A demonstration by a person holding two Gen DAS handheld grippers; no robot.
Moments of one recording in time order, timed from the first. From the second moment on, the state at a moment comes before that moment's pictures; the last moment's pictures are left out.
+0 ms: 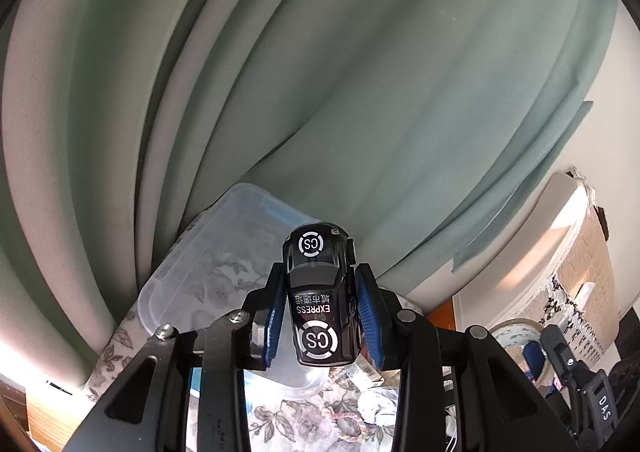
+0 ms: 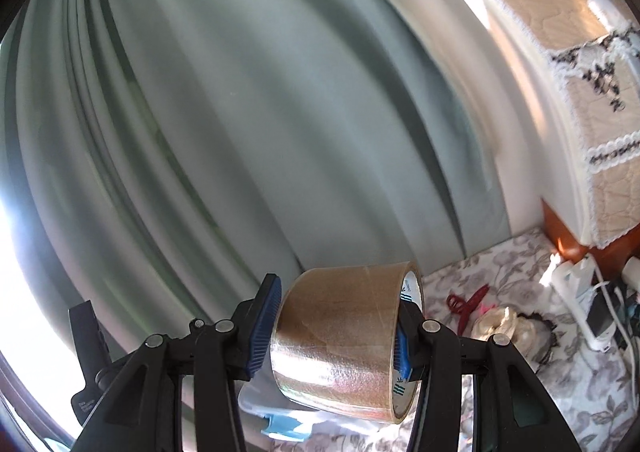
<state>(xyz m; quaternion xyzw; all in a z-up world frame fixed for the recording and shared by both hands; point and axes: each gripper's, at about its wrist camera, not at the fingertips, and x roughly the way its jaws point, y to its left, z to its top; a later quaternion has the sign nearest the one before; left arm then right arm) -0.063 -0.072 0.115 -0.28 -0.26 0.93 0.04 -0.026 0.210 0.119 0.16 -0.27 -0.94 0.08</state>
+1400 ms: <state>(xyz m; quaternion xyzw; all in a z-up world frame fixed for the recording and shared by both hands) -0.112 -0.129 0.013 -0.36 -0.32 0.88 0.03 -0.150 0.095 0.044 0.31 -0.20 -0.91 0.16</state>
